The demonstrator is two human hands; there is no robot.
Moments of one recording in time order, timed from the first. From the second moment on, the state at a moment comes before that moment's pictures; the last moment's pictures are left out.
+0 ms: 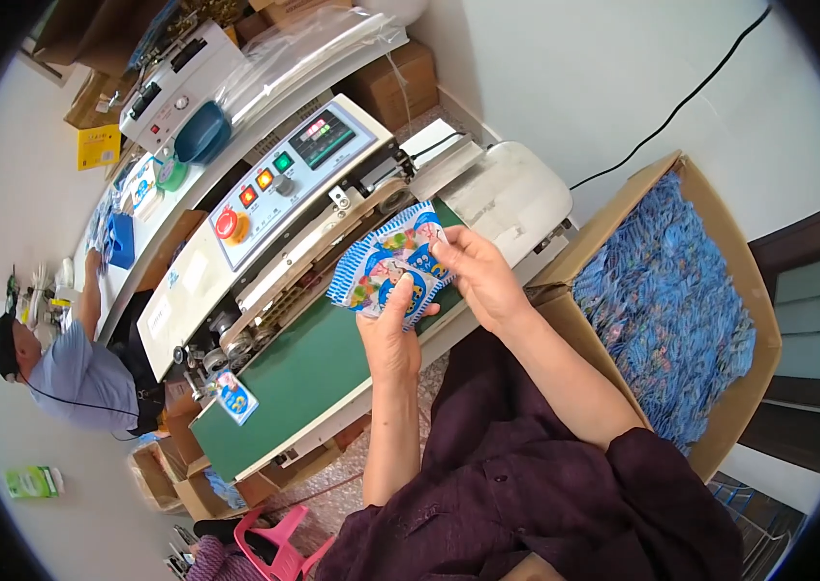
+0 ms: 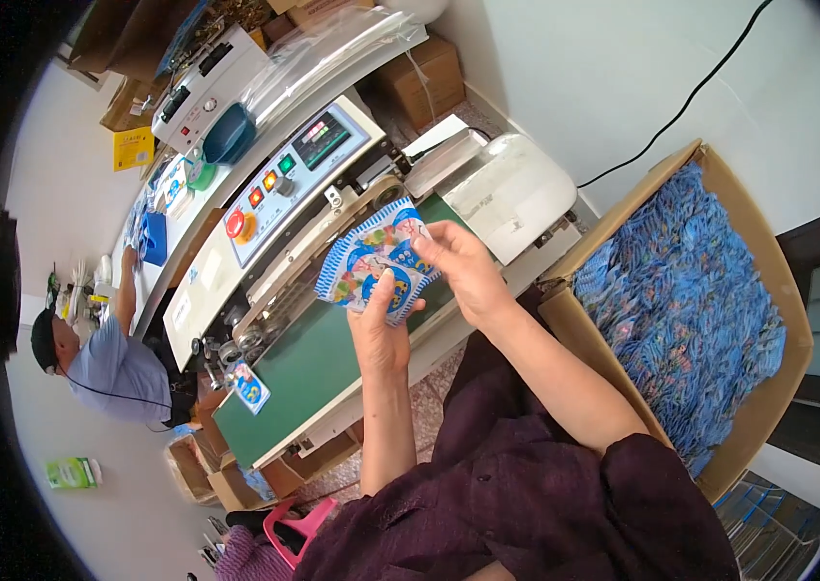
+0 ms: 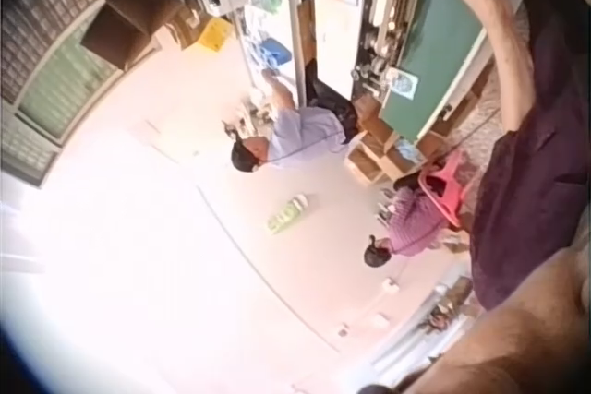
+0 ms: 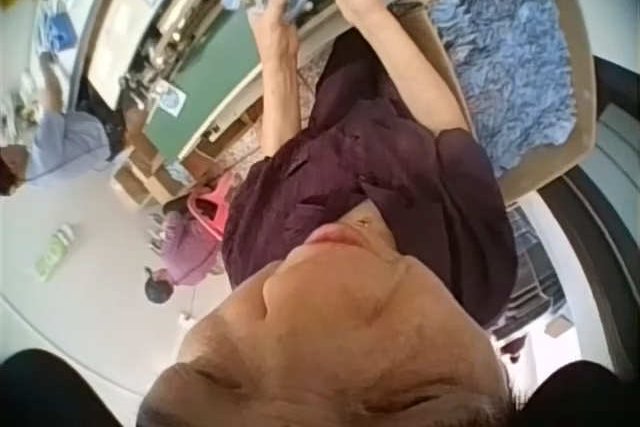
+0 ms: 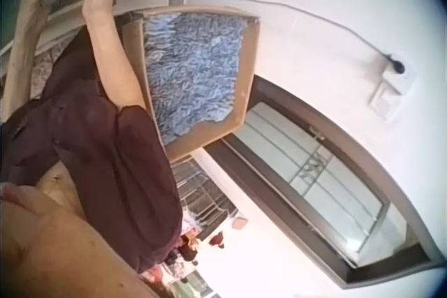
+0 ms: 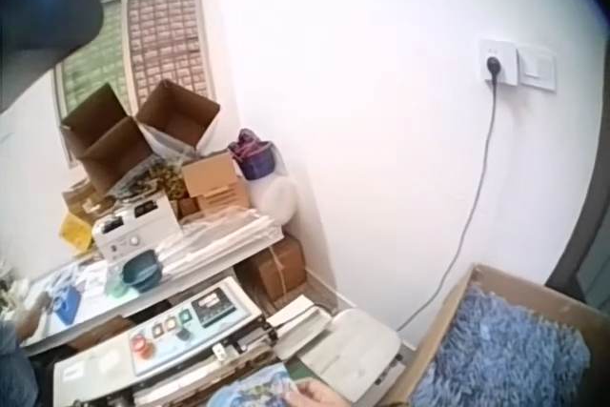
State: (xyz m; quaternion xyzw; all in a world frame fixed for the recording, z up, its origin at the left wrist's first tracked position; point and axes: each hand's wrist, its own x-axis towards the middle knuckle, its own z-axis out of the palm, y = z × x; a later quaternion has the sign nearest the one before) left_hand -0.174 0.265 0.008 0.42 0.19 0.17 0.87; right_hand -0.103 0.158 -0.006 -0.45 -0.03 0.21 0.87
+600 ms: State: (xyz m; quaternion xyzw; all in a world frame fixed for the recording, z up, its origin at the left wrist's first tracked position) left_hand -0.182 0.271 0.016 0.45 0.19 0.21 0.85; right_hand -0.036 0.173 -0.025 -0.67 0.02 0.24 0.71
